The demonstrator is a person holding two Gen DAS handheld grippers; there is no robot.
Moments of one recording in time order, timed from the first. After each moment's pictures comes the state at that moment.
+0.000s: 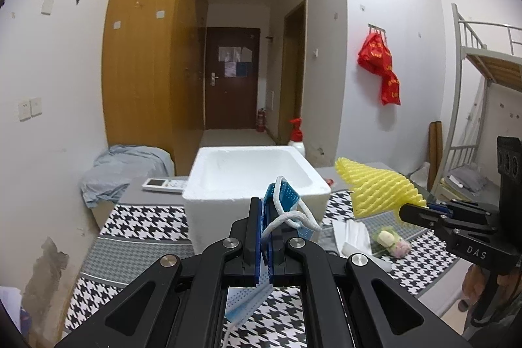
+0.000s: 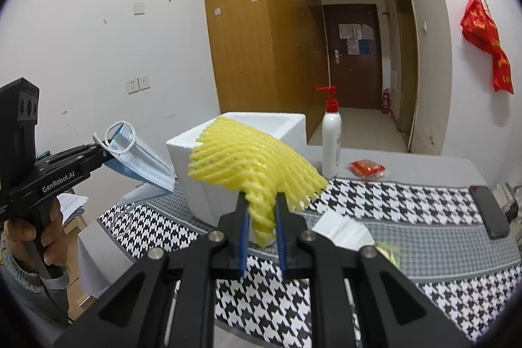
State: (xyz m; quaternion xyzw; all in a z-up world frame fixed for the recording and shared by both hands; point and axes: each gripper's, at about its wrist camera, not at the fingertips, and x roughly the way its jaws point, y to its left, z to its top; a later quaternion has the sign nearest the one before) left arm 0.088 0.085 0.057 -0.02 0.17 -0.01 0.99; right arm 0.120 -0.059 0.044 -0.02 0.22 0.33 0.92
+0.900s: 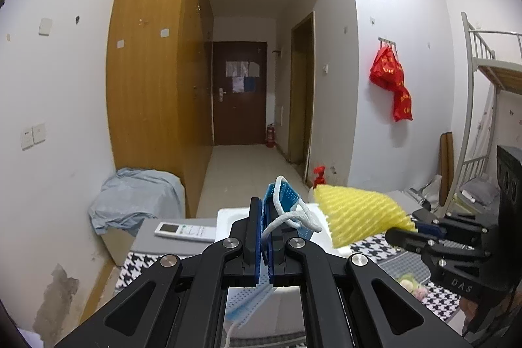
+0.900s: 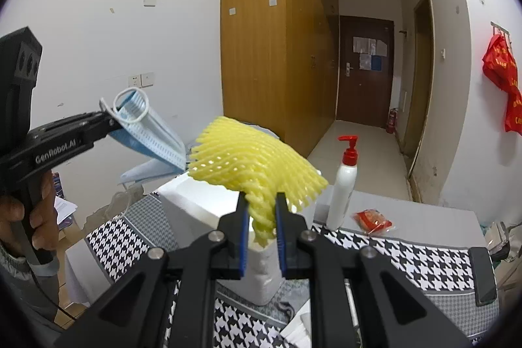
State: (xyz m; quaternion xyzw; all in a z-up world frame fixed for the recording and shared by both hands) left arm 0.142 0.115 0.121 -0.01 0.14 0.01 0.99; right arm 0.173 -0.011 0.087 -0.06 0.20 0.34 0.92
